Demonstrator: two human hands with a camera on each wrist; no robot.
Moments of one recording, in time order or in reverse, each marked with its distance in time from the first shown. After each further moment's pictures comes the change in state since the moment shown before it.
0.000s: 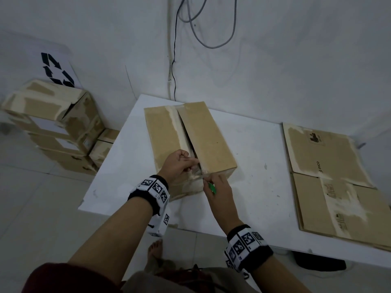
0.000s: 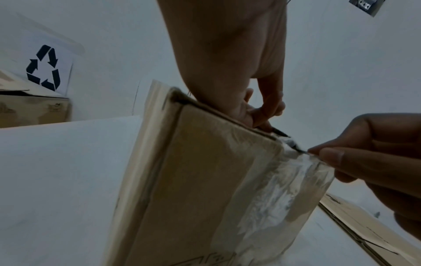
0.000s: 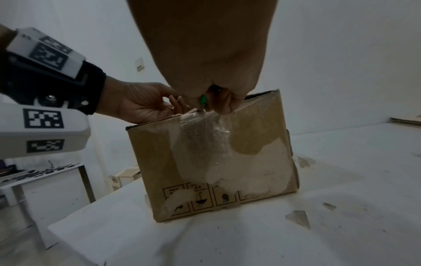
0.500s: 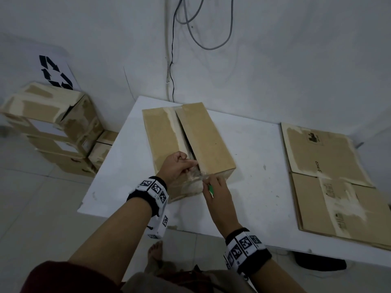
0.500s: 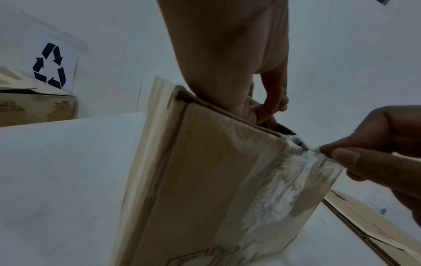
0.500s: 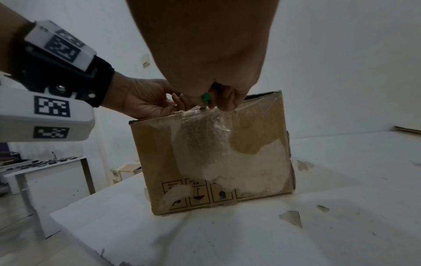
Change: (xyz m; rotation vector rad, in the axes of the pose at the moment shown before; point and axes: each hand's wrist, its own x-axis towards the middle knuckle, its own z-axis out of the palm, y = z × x) left_hand 0.006 -0.008 -0.004 0.011 0.006 0.014; right_hand -0.006 0.003 0.001 -0.104 0.014 -0.039
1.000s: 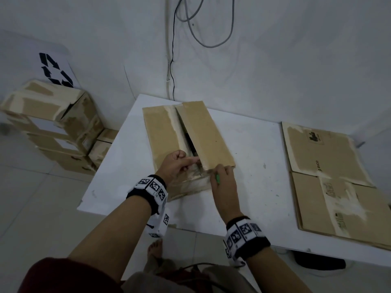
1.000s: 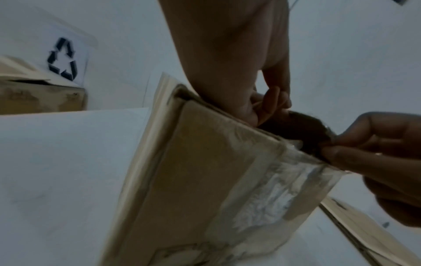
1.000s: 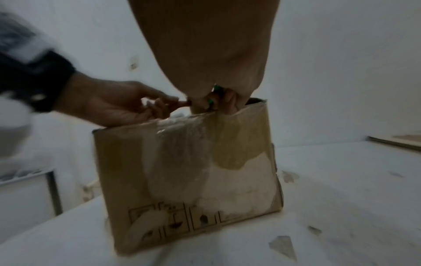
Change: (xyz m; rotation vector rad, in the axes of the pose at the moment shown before) left_hand -0.002 0.002 0.003 -0.033 0.003 -0.021; right_hand 0.023 0.007 -0.008 -0.029 0.078 -0.010
